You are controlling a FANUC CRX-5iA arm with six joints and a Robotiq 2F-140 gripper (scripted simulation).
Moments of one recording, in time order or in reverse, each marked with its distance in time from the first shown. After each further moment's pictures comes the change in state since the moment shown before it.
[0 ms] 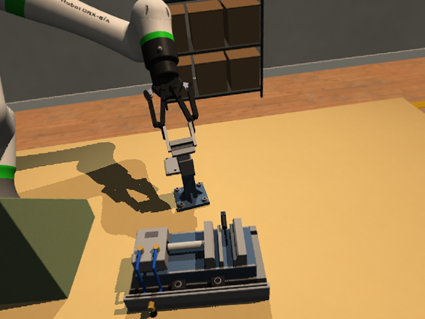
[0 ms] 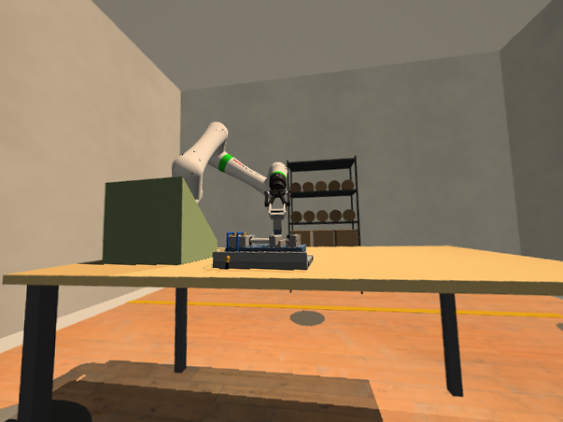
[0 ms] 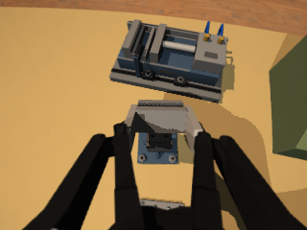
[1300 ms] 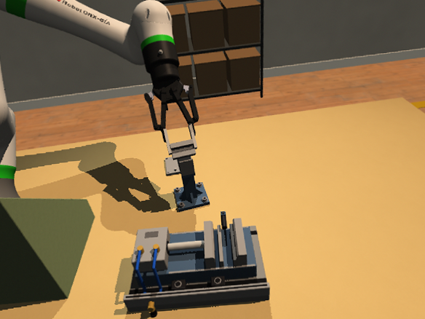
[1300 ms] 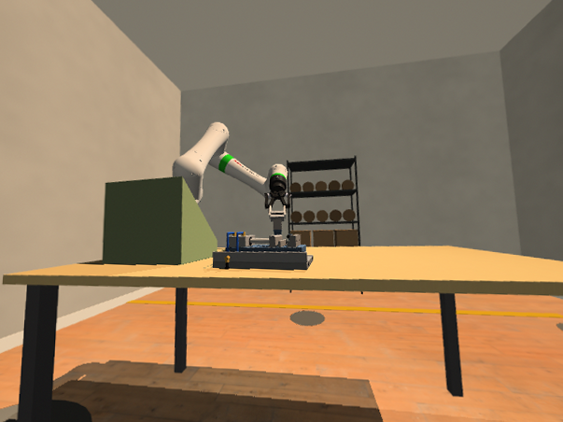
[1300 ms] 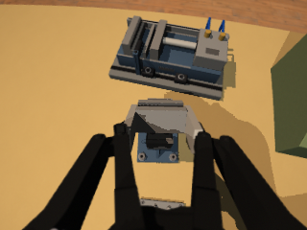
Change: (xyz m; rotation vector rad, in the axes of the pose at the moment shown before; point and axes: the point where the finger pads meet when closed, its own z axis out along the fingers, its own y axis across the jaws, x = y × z) arm -0.008 0.000 0.005 0.000 0.000 0.000
